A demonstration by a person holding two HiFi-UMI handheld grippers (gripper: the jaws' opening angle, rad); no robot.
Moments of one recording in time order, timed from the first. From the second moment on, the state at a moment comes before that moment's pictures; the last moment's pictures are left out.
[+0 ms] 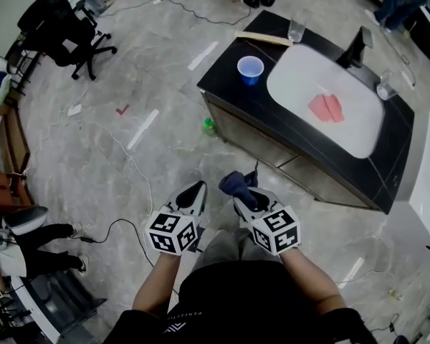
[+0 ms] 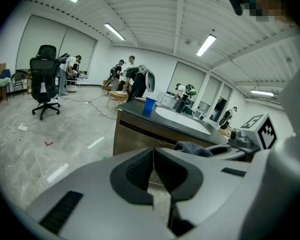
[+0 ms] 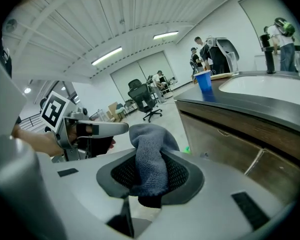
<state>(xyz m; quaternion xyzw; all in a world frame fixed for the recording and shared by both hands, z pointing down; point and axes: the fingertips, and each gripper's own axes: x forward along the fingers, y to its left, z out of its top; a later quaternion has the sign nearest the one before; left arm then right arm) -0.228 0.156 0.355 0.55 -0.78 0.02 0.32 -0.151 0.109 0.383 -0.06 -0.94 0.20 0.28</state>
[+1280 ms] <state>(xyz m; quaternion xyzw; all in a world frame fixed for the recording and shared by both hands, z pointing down) -0.389 0.093 0.435 0.65 -0.68 0.07 0.34 -0.300 0.080 0.461 0.06 -0.91 0.24 0.33</state>
